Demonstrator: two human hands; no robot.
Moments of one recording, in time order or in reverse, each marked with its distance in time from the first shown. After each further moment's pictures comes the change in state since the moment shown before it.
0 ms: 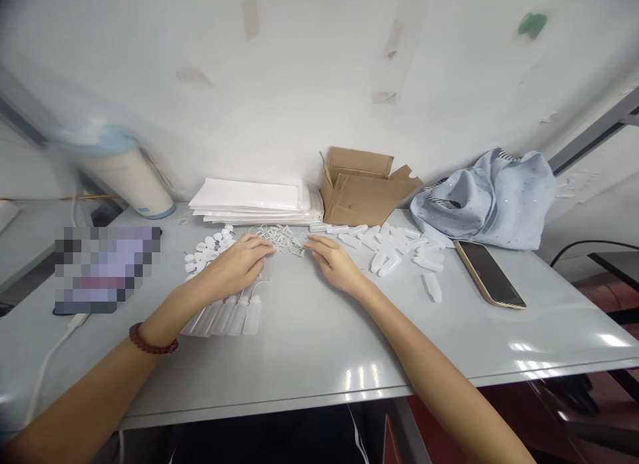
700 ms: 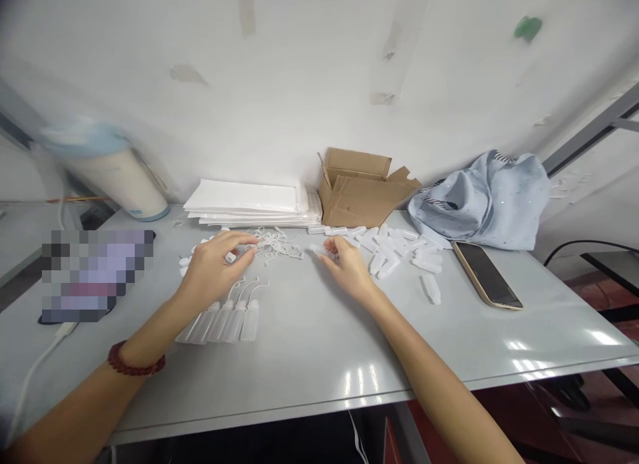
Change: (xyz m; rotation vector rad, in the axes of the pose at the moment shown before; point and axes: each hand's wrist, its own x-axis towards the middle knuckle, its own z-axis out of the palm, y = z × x) left_hand -0.004 0.016 -0.015 -0.340 0.410 -0.346; right_hand -0.013 -0.002 -0.010 -0.090 0.182 0.240
